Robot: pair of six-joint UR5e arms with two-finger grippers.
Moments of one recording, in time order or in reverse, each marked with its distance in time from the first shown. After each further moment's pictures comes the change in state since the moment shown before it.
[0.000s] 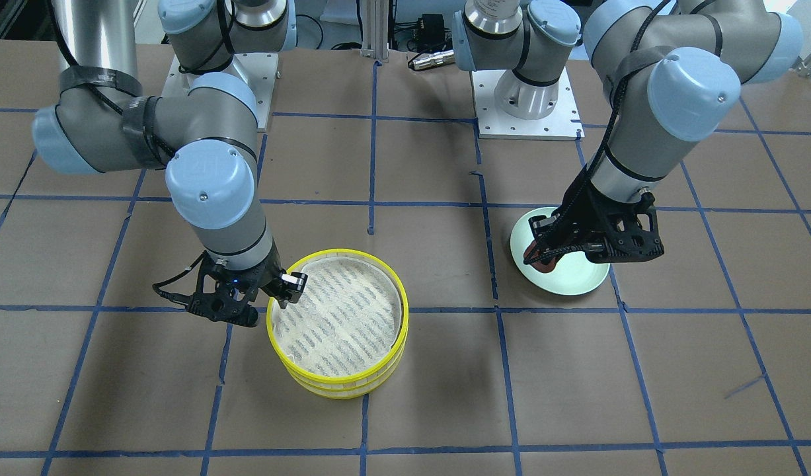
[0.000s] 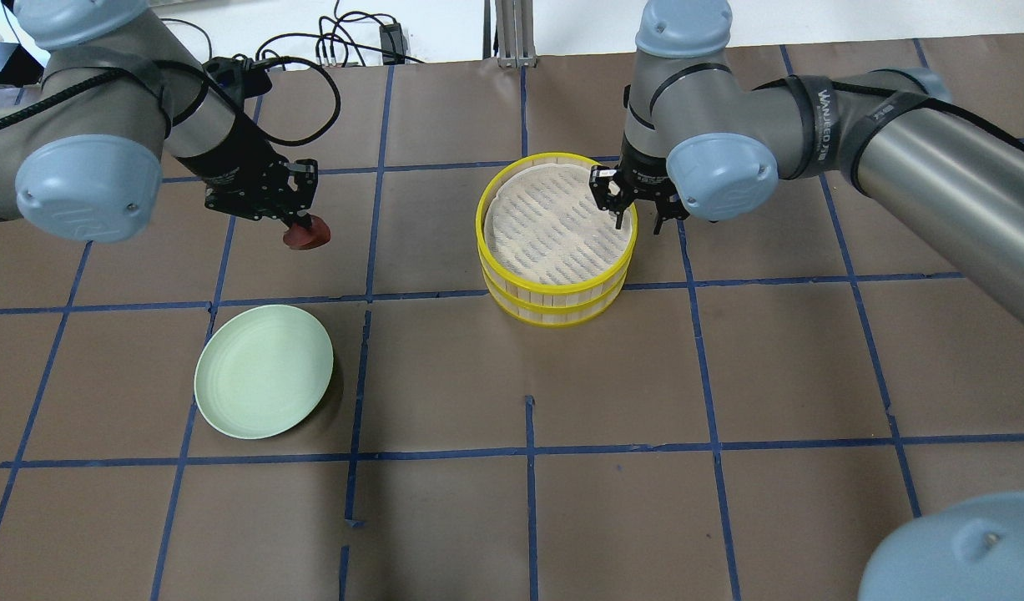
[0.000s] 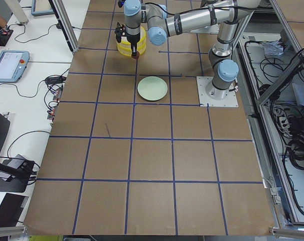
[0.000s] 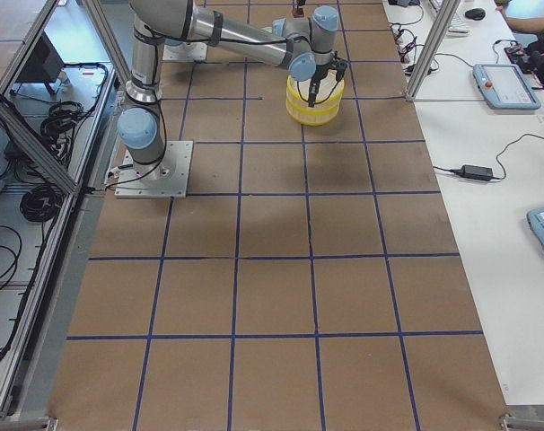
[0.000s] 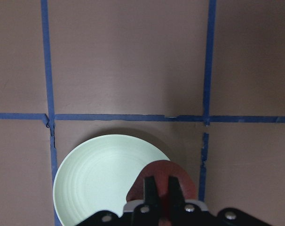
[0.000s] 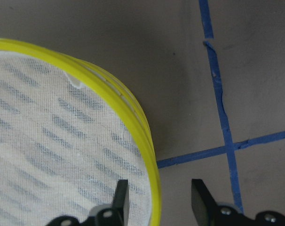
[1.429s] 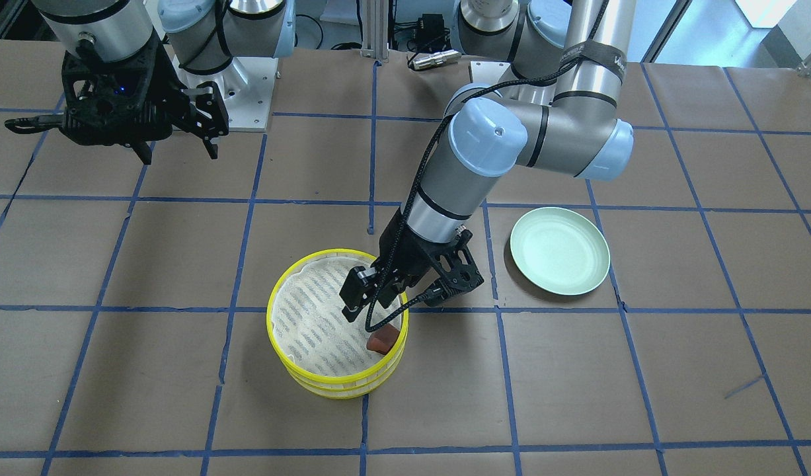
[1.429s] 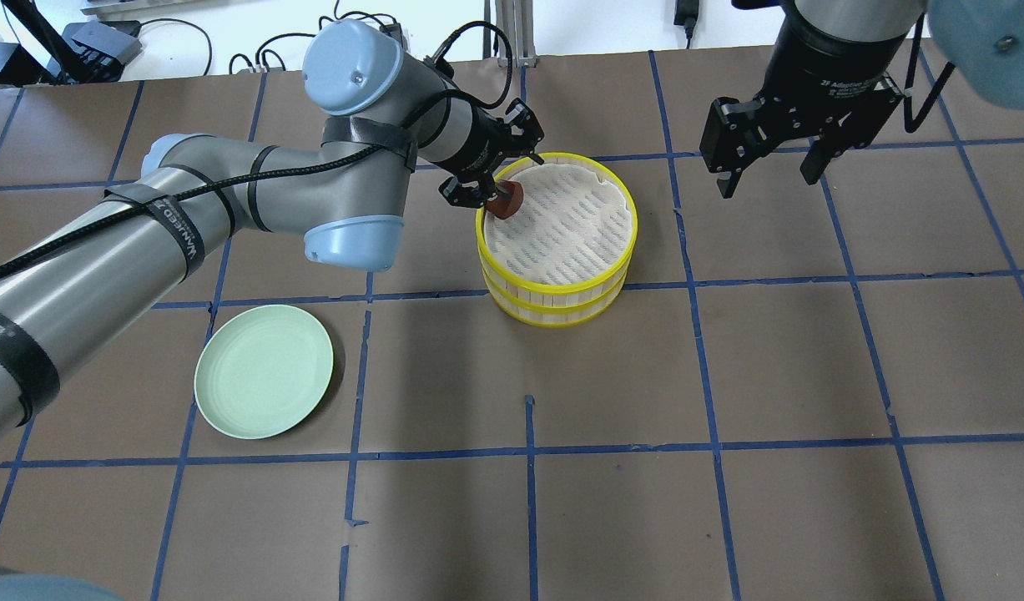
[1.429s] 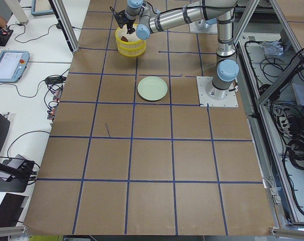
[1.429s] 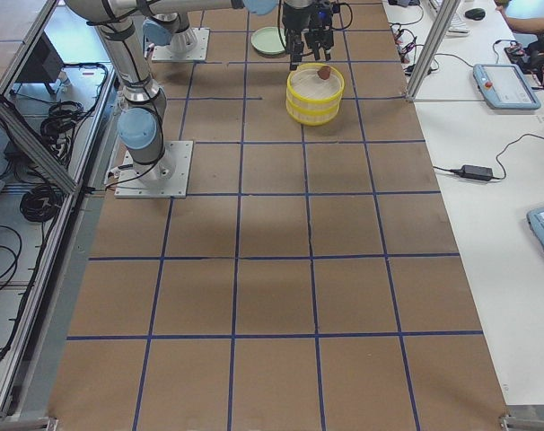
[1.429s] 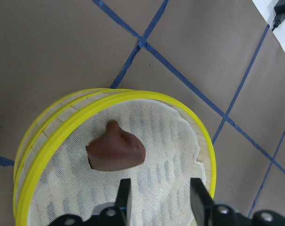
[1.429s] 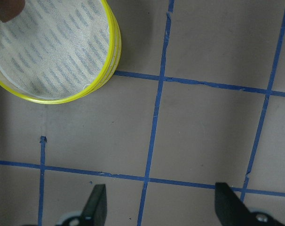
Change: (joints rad) left arm -0.325 -0.244 0.031 0.575 -0.162 -0.816; right arm -0.109 -0.335 -0.138 0.532 0.006 -0.462
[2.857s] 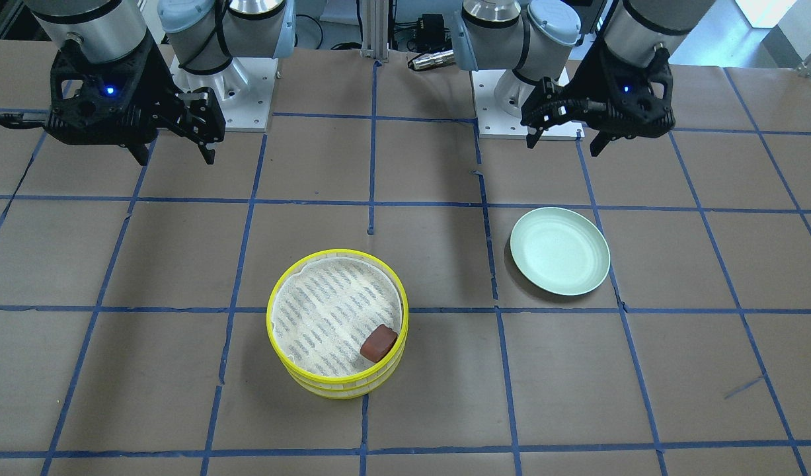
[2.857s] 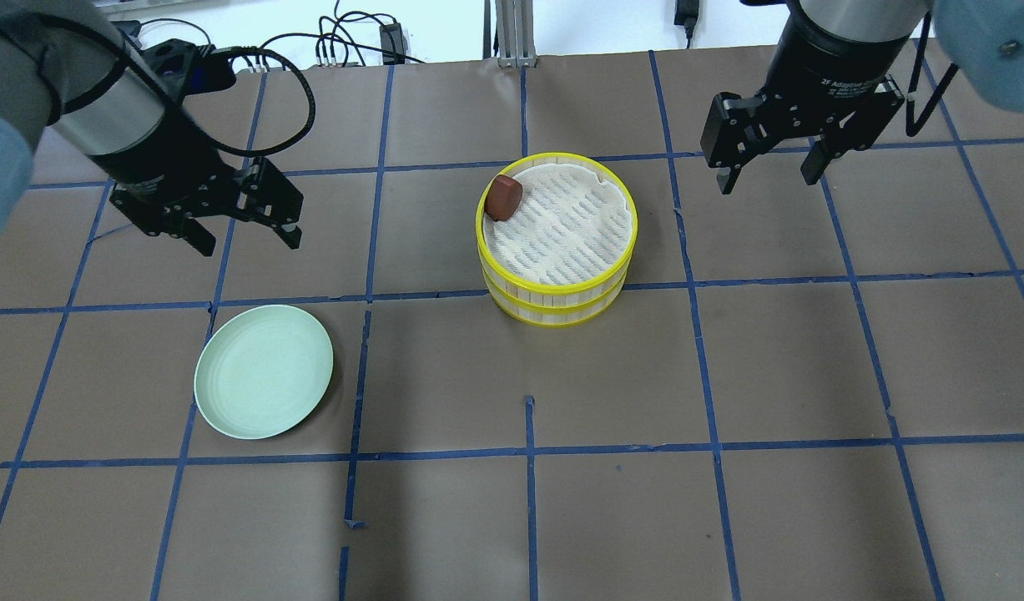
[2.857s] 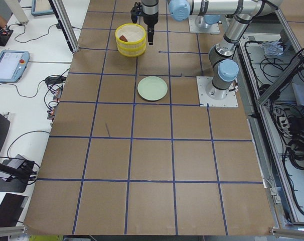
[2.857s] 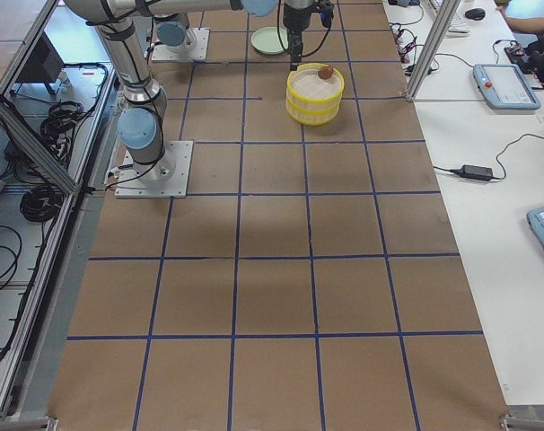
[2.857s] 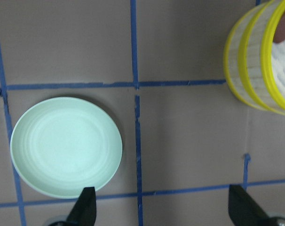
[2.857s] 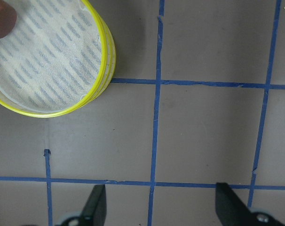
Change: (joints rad) left arm 0.326 0.499 0.017 -0.977 0.262 1.053; right arm -0.008 -0.004 0.003 -0.022 0.006 0.108
